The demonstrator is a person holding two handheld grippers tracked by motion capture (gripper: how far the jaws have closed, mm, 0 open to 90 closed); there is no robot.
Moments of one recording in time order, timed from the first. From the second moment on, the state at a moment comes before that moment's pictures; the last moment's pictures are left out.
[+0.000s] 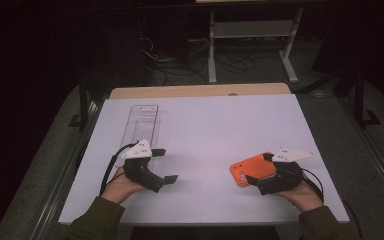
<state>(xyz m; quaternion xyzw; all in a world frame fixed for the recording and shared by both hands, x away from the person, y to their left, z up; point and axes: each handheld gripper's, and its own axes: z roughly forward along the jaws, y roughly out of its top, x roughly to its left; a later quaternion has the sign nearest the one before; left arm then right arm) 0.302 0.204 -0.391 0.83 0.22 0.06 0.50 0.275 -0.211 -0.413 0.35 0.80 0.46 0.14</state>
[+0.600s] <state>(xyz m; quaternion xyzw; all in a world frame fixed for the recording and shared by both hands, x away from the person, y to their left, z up) 0.301 0.185 -0.396 0.84 0.20 0.05 0.50 0.290 -0.223 -0.405 0.37 0.80 0.45 0.14</state>
